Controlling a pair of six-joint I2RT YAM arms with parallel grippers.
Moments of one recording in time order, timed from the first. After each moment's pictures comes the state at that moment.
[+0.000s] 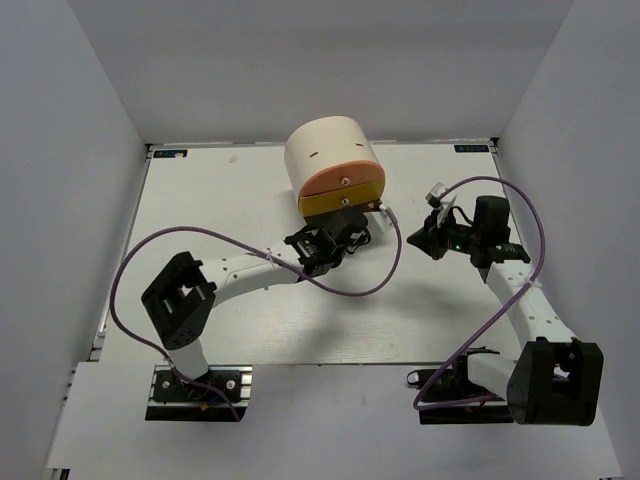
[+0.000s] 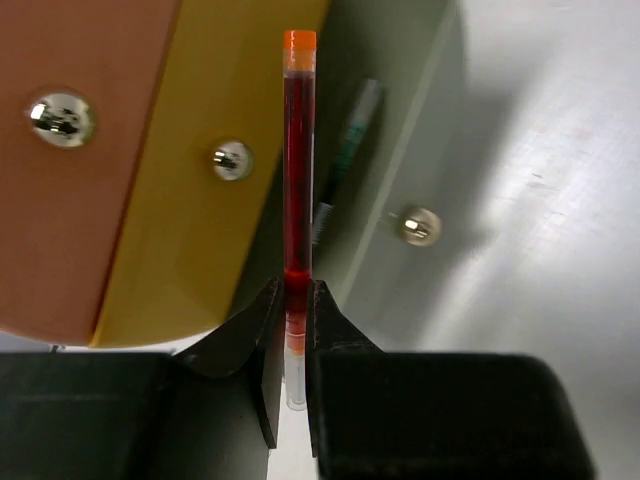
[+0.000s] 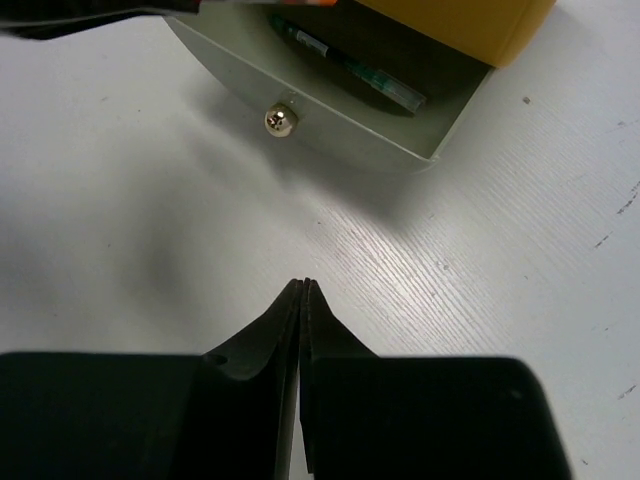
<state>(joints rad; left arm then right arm) -1.00 1.71 1.24 -0.09 -0.48 0.46 0.02 1.13 0.75 -0.26 -0.86 -0.43</state>
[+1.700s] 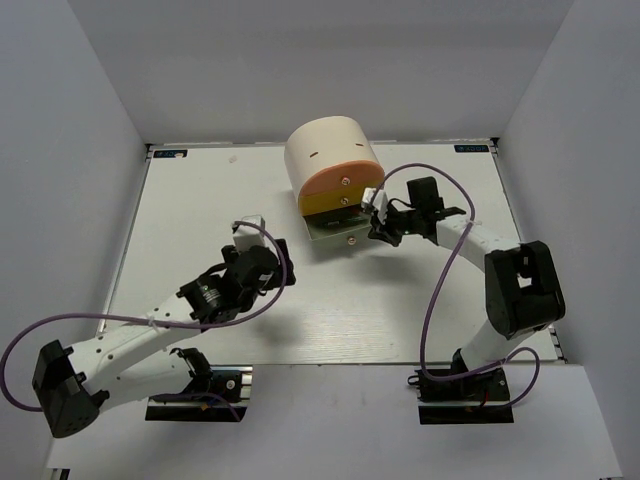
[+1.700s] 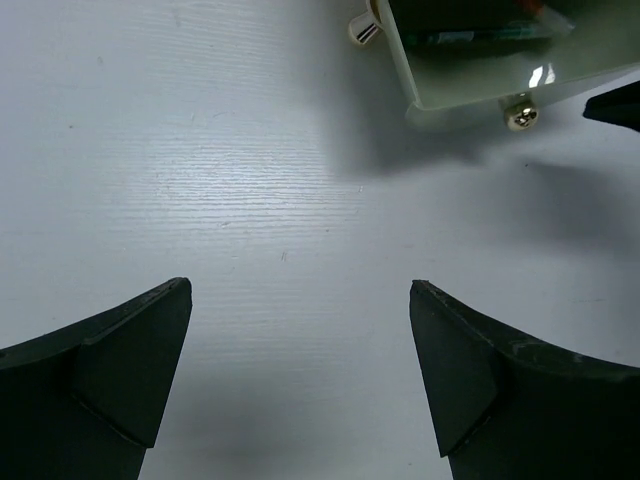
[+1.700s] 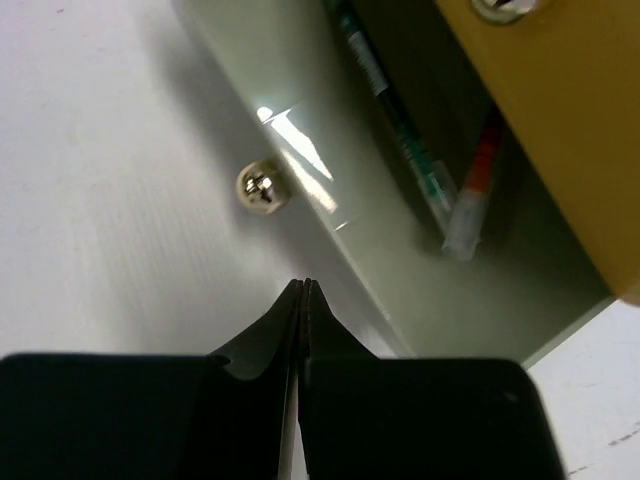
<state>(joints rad) -0.91 0.97 0.74 -0.45 -0.59 -0.71 0.31 1.64 1.01 -0.23 -0.72 -0.81</state>
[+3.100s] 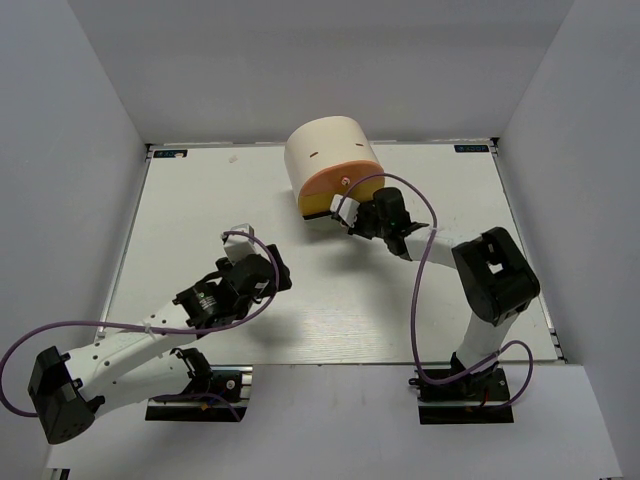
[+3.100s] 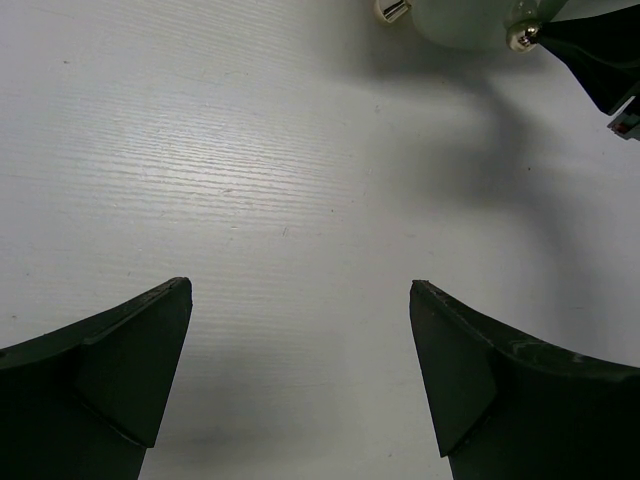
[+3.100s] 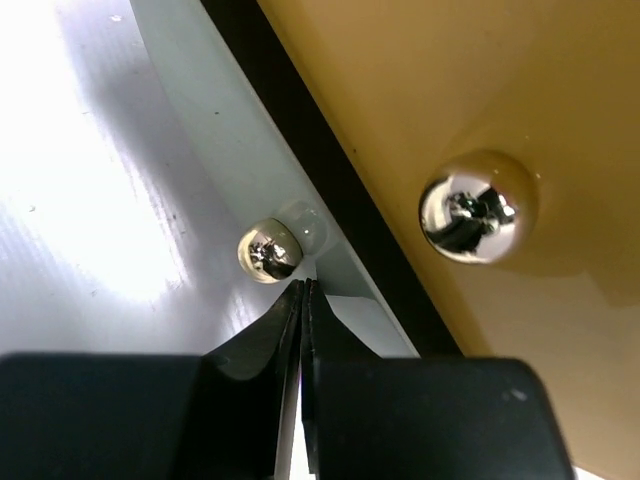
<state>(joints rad) -0.91 0.91 0.66 -0.48 -0.59 -0.88 0.52 1.77 0.94 0.29 -0.31 -0.81</state>
